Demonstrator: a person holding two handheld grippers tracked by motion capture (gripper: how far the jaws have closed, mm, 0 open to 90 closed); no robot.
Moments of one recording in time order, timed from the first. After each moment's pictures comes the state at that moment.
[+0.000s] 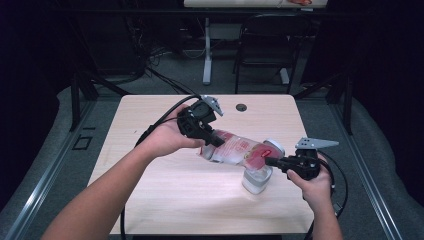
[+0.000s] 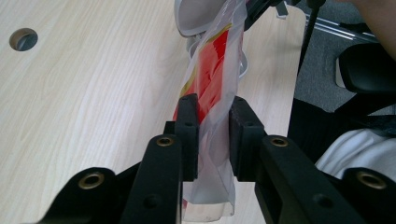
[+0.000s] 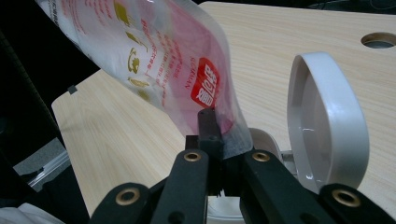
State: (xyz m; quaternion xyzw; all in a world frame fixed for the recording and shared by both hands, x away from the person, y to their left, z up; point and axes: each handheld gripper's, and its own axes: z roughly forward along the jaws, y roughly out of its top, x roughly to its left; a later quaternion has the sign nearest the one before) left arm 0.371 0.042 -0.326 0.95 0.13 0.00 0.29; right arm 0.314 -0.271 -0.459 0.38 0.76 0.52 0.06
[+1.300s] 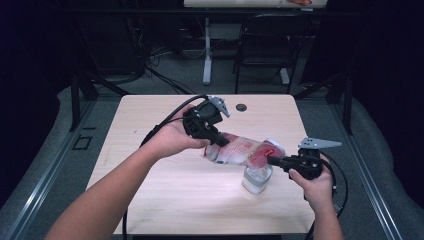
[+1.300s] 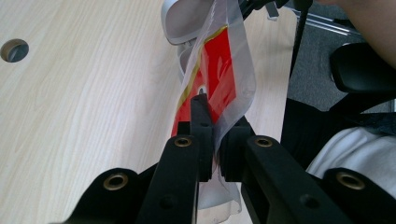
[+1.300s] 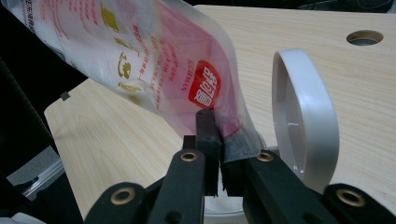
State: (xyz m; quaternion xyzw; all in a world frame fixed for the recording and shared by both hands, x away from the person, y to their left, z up) left arm 0.366 0.029 -0.320 0.95 0.11 0.00 0.29; right arm 0.315 -0.277 -0.461 0.40 0.75 0.52 0.07
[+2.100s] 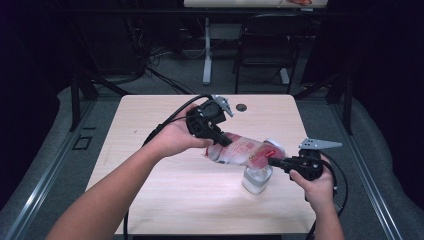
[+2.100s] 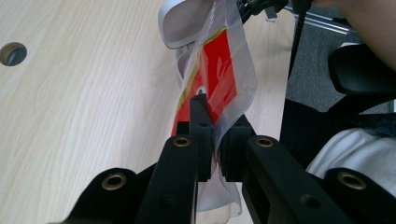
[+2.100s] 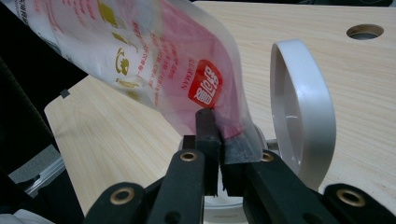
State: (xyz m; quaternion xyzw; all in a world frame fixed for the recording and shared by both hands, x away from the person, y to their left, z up) left arm 0.366 0.022 -0.318 0.95 0.11 0.00 0.29; right arm 0.314 -0.279 -0.463 0.40 0.75 0.51 0.06
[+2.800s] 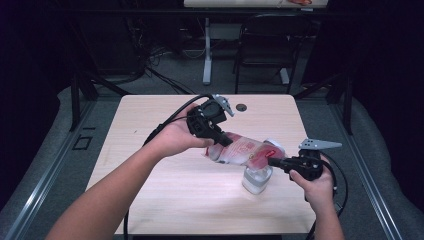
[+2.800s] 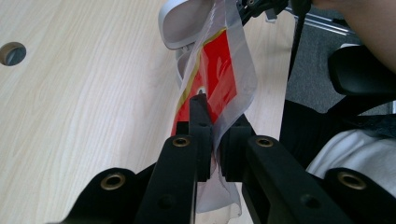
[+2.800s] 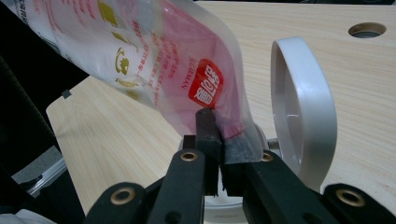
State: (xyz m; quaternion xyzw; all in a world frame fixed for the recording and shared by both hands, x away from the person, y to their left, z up) left arm 0.366 0.021 -0.318 0.95 0.11 0.00 0.29; right arm 0.314 -0.280 -0.464 0.40 0.75 0.51 0.06
